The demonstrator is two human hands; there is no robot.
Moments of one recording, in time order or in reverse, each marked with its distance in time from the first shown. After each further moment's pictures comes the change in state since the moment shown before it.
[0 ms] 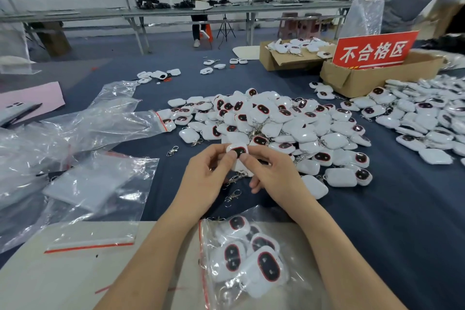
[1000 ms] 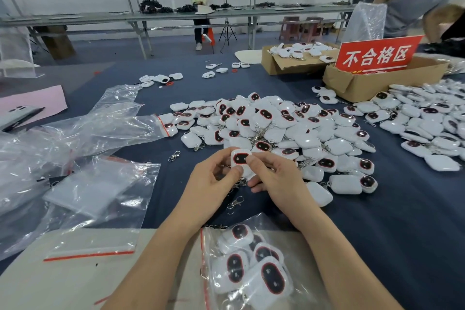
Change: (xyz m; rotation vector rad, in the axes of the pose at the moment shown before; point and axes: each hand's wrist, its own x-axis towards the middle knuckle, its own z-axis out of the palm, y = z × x) left_hand 0.002 0.000 -0.003 0.004 -0.129 0.035; right_hand 0.004 0.008 0.000 0.090 0.054 0.073
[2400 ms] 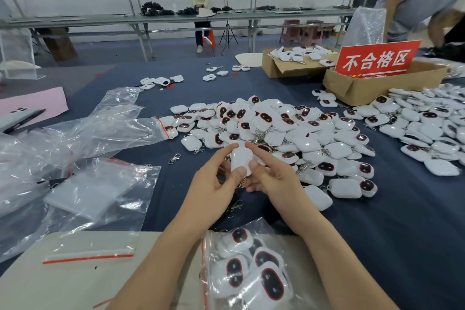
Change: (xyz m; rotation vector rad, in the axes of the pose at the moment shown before) left_hand -0.001 -0.007 0.005 0.142 0.100 -0.004; right_hand -0.003 -0.003 0.001 0.083 -0.101 -0.042
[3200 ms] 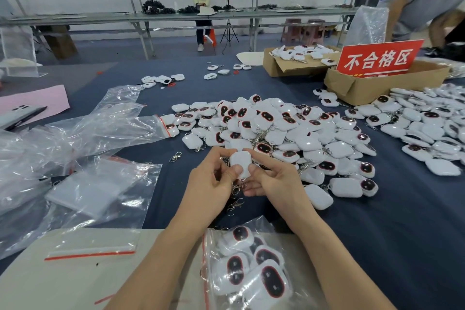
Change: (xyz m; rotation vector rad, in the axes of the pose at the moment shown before) left_hand 0.001 0.000 -0.001 0.018 0.039 0.000; right_hand -0.001 -0.007 0.009 0.085 0.100 0.150
